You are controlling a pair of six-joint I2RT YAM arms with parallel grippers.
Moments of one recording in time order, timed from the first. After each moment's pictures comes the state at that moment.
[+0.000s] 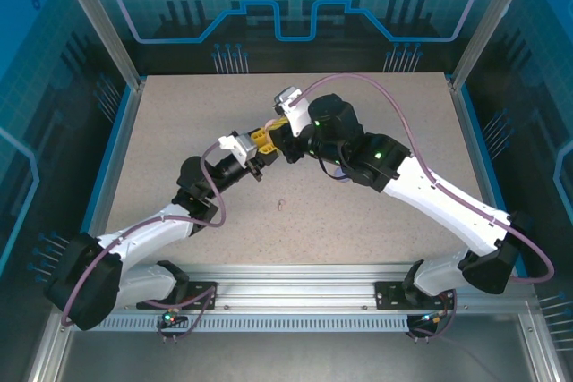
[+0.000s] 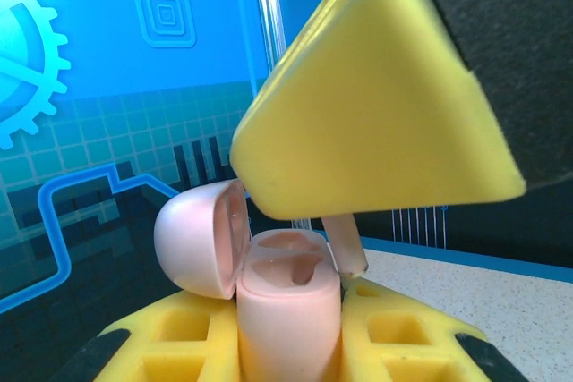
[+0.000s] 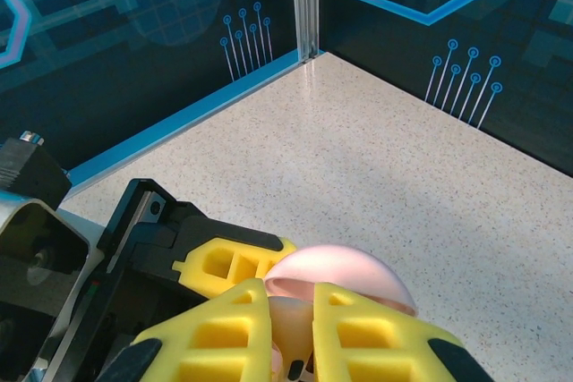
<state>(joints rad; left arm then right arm) -0.53 1.18 0.54 0.92 0.36 0.05 0.90 1.40 1.52 -0.51 0.05 0.08</state>
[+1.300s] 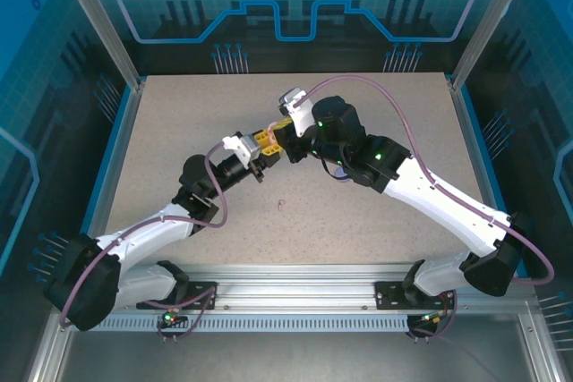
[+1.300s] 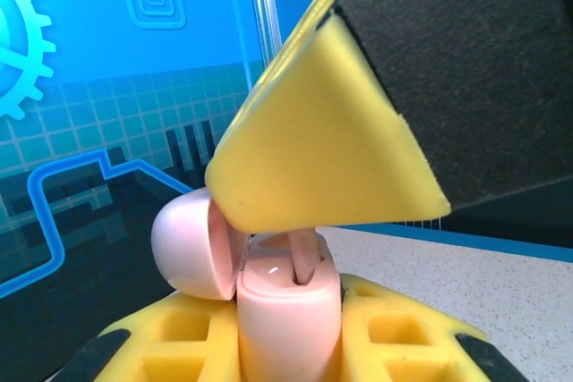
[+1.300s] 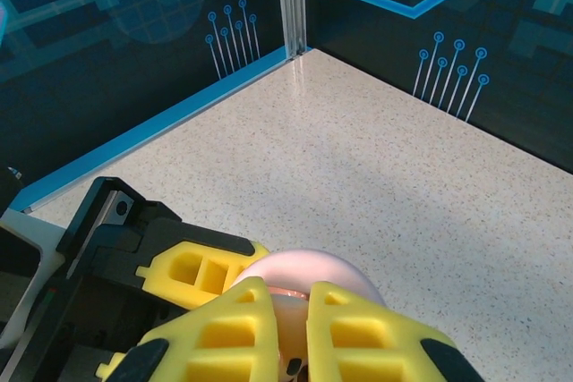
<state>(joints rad) -0.54 1.17 0.55 0.86 0.36 0.08 0.87 1.39 1.45 -0.46 0.04 0.08</state>
